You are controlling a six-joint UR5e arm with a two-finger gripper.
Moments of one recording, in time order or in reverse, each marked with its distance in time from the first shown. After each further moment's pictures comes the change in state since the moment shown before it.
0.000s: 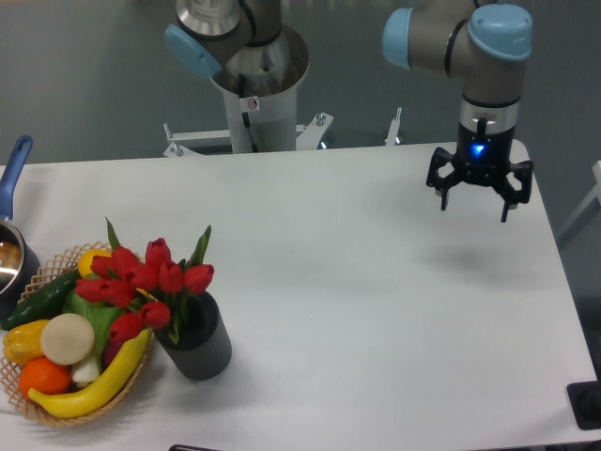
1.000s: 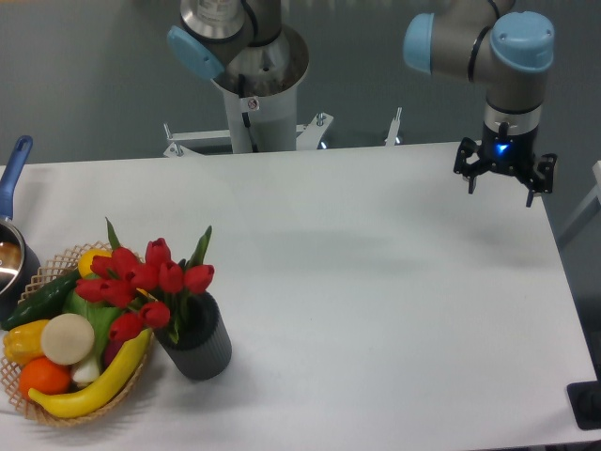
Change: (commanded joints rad) arm 0.011 -0.067 0.071 -0.058 0.368 0.100
